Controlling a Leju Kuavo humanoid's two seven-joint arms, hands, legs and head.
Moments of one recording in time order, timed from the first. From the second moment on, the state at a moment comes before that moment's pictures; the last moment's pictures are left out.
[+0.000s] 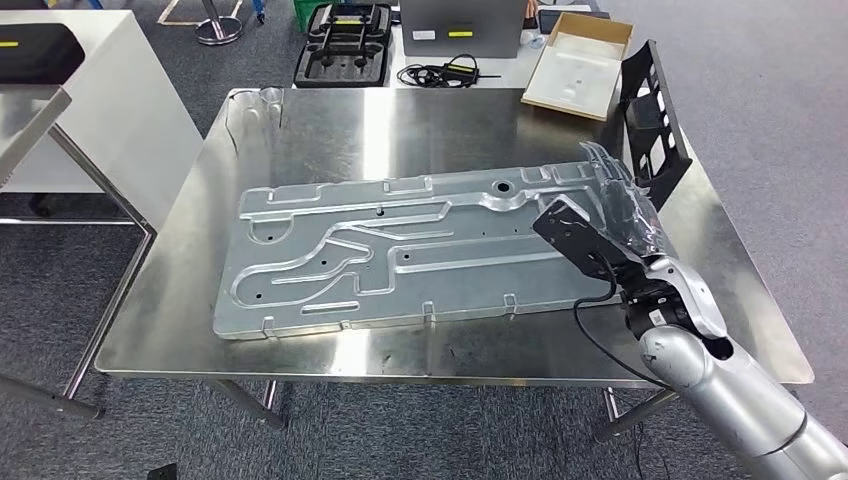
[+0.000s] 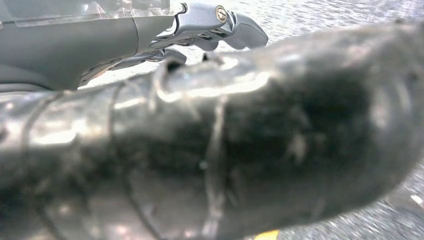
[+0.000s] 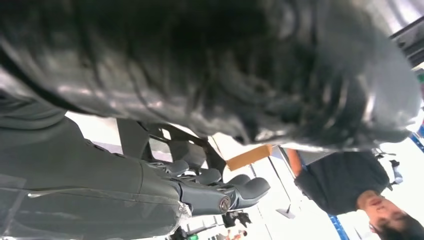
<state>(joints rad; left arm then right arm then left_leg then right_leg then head) -0.11 0.14 -0.72 -0.24 1.21 0.59 -0.25 -0.55 -0.49 0.57 -1.72 0.37 -0.36 0.56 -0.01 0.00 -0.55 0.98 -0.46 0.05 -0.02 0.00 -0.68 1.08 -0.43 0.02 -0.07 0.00</state>
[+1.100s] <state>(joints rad) -0.11 0.14 -0.71 -0.24 1.18 0.59 -0.22 -0.63 -0.47 0.67 -1.72 0.37 -0.34 0.58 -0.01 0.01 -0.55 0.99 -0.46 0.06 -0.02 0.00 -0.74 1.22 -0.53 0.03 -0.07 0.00</state>
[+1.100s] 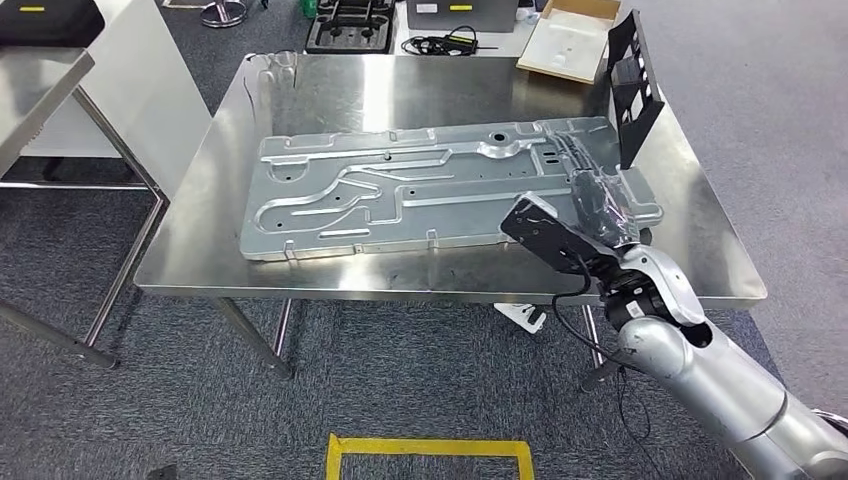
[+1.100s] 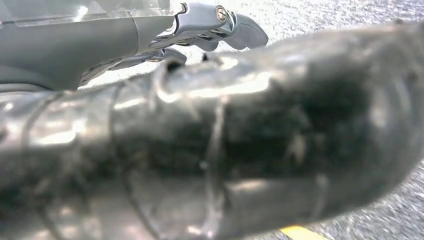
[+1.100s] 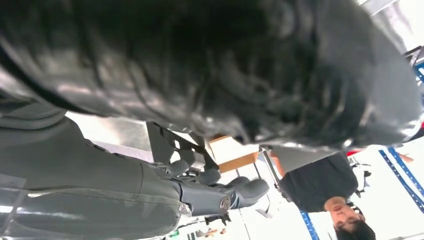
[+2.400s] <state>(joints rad) -0.11 0.13 -0.71 -0.24 1.20 0.59 -0.22 -0.71 -0.45 0.71 -1.70 0.35 -0.32 0.58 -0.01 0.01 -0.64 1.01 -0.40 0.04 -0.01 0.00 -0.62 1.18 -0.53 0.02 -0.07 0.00</state>
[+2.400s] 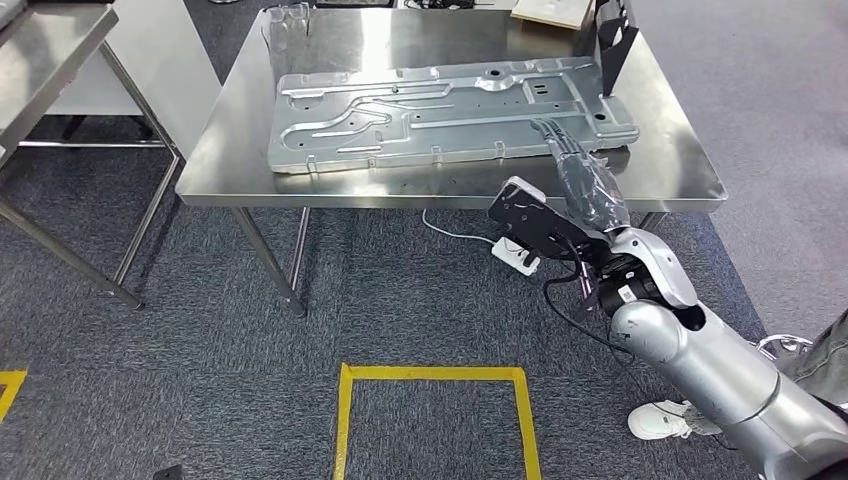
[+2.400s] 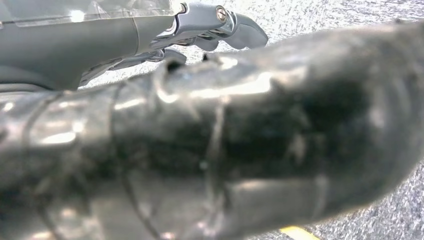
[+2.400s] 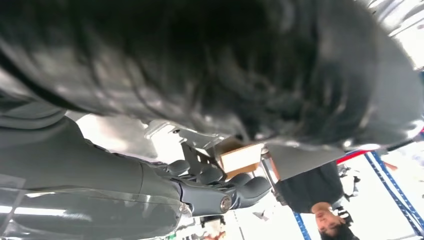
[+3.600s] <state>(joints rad) -0.10 0.10 -0.71 -0.24 1.19 0.62 -0.18 -0.63 -0.47 0.72 -1.64 0.11 -0.42 0.55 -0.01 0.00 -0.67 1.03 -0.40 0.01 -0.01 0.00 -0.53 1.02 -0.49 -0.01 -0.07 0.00</state>
